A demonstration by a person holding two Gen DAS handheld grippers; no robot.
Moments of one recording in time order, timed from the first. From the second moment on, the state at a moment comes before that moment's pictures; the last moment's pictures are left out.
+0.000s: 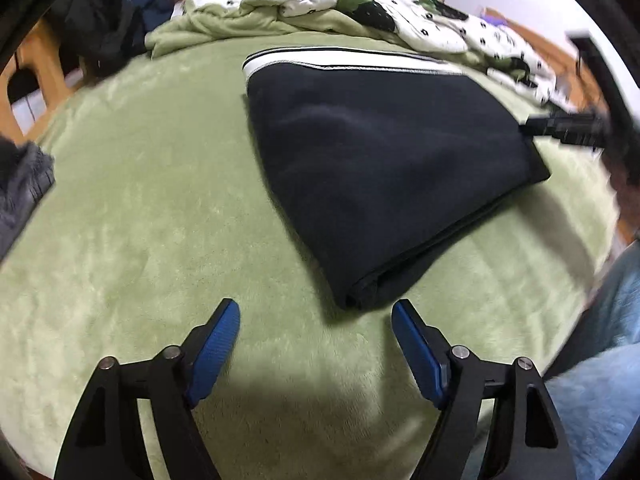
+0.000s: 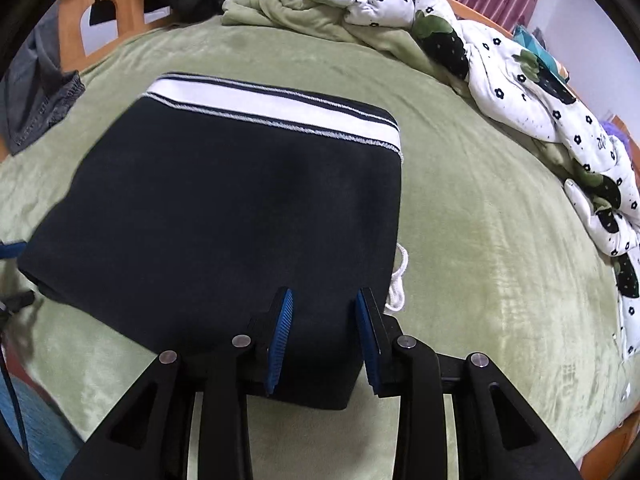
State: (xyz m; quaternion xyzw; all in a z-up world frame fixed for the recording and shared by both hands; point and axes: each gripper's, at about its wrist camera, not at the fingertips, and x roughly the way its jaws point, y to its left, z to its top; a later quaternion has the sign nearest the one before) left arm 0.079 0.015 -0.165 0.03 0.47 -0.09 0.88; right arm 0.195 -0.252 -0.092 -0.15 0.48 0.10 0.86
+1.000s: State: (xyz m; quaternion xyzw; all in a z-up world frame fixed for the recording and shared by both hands) left arm 0.139 0.019 -0.150 -0.09 0.47 -0.06 0.87; right arm 0.213 -0.266 -0.117 -0.10 0.50 0.09 0.86
